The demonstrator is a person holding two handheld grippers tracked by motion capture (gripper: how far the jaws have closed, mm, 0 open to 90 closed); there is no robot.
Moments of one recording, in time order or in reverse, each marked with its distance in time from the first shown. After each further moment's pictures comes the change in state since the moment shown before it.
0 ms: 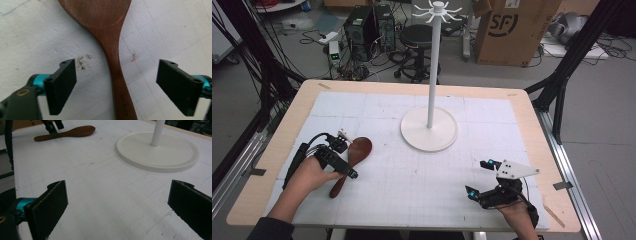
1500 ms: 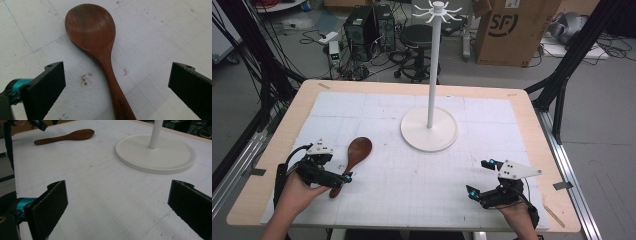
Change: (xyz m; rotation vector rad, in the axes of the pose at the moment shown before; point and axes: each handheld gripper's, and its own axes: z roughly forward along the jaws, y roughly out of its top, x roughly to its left) left arm 0.001 -0.060 -0.015 -0.505 -0.014 0.124; right arm 0.001 0.001 -0.003 -0.019 -0.009 0.010
